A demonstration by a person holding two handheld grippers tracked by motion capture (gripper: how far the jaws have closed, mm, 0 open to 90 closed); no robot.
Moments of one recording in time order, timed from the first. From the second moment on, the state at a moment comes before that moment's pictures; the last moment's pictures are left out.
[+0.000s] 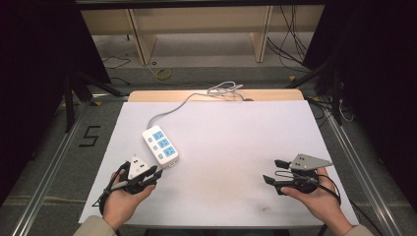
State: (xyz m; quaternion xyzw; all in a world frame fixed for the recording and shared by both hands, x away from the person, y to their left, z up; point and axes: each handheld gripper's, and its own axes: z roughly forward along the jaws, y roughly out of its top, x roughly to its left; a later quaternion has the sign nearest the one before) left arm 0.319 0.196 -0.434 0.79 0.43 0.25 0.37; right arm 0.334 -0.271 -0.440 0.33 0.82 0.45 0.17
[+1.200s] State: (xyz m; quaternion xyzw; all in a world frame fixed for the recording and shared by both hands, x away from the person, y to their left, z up) left arm 0.351 0.204 -0.425 0.77 0.49 0.23 0.34; right arm 0.335 -0.270 -0.441 0.32 0.82 0.44 0.17
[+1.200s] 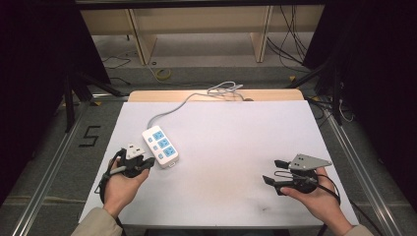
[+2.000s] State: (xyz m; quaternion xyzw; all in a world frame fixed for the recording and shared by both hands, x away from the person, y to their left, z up) left arm 0.371 0.203 -0.419 0.77 0.50 0.23 0.32; right arm 0.335 -0.270 -0.441 0.32 0.82 0.44 0.17
